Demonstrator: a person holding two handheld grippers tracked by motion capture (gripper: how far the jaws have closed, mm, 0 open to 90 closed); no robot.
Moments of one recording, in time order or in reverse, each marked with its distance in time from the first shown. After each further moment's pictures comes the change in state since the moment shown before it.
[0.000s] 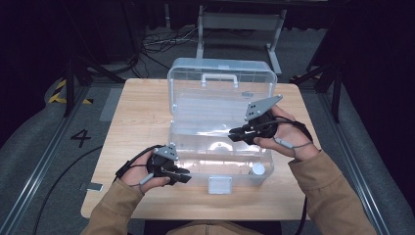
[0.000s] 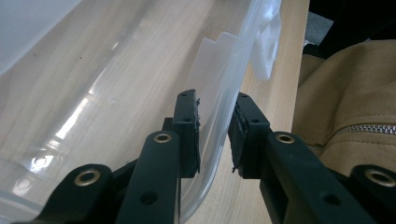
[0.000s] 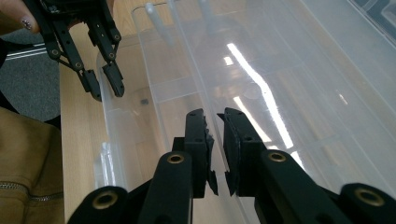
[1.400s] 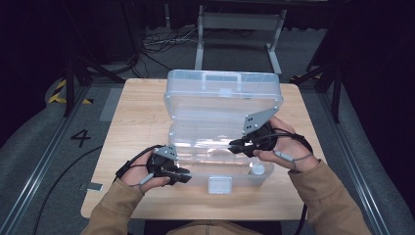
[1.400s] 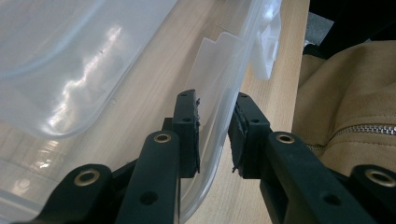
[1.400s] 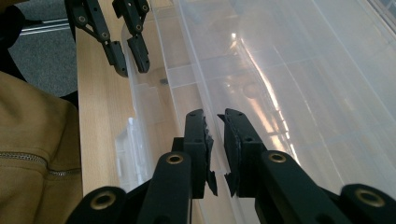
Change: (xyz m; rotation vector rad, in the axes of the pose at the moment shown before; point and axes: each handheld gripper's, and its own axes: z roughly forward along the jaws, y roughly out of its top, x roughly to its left) left arm 0.000 0.000 0.000 -0.001 0.001 -0.003; right arm 0.022 -0.009 0.004 0.050 0.030 -0.042
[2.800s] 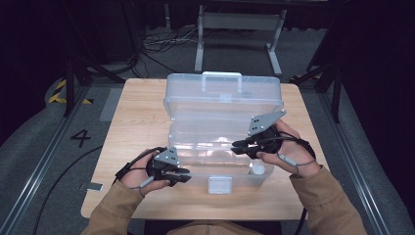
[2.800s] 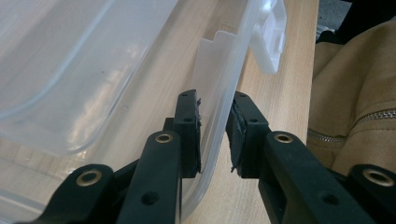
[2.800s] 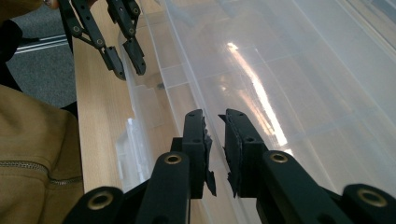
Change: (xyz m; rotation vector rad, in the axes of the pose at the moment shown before) left arm -0.008 -0.001 -0.001 0.002 0.068 0.111; right arm 0.003 -0.012 -0.005 -0.039 -0.020 0.050
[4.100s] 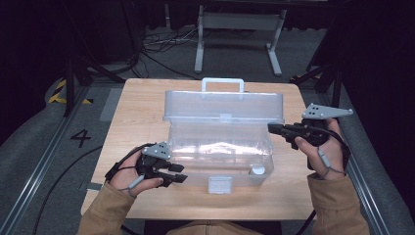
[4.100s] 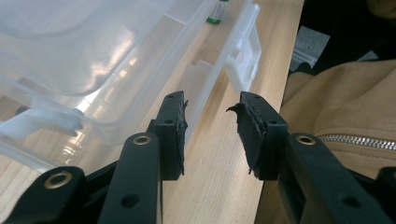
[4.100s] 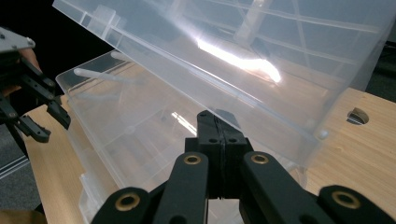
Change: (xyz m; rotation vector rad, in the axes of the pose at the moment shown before) left arm -0.010 0.007 -0.037 -0.076 -0.021 -0.135; right arm -0.022 -0.050 -0.076 -0.323 -0.250 0.341
